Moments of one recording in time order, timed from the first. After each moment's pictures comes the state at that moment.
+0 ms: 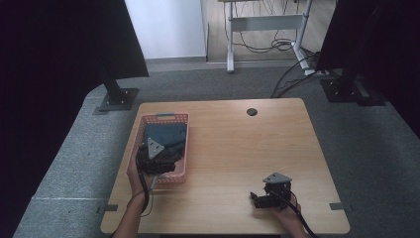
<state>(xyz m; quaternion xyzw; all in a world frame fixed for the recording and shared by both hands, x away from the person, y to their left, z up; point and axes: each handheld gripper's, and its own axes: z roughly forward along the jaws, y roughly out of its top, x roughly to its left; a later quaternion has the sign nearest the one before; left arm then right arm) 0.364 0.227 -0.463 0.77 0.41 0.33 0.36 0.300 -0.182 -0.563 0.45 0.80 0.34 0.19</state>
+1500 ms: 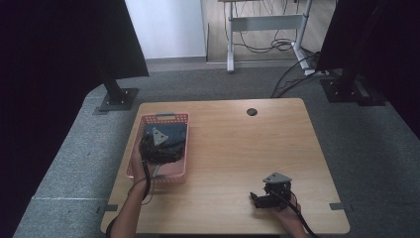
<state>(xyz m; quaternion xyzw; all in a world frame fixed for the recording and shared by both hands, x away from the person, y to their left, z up) 0.400 0.221 -0.456 0.80 0.40 0.32 0.32 0.300 -0.182 -0.563 0.45 0.80 0.34 0.19</state>
